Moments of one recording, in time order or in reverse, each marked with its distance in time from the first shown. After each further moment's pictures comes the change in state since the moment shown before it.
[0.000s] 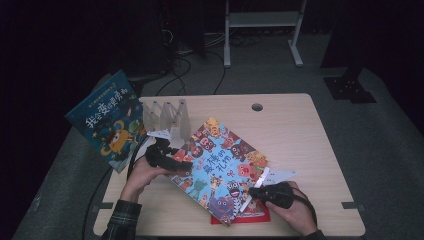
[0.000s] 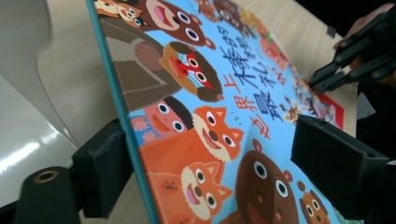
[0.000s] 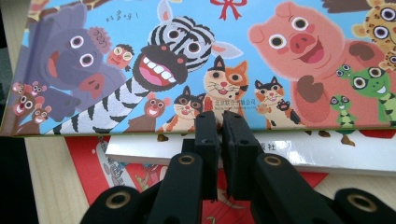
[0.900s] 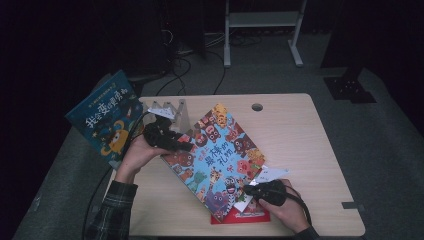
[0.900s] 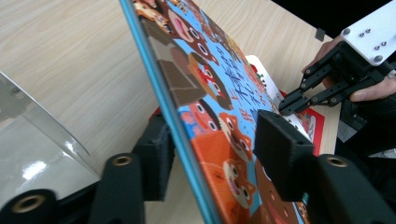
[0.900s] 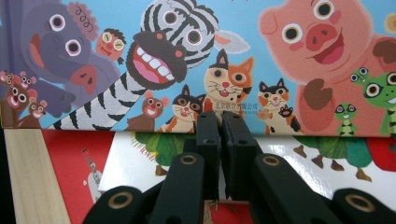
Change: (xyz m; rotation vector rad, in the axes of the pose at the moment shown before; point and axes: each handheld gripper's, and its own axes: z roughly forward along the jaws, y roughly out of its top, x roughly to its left) left arm -0.027 0.074 -0.032 0.100 0.043 0.101; right arm 0.005 0.011 0.014 -0.015 -0.021 0.004
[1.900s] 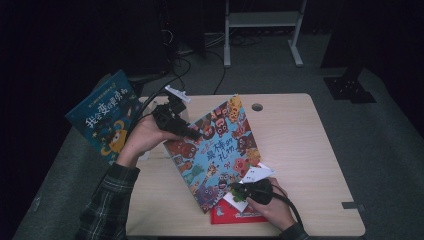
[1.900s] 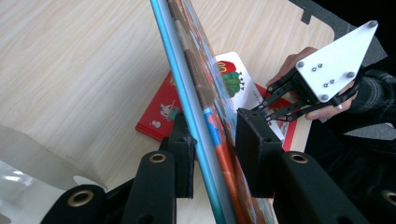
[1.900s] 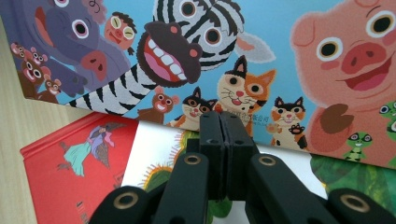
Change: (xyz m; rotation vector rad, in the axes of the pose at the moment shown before) left arm -0.033 0.067 -0.011 0.150 -0.008 0.045; right arm 0.015 0.017 0.026 -0.035 -0.027 -0.061
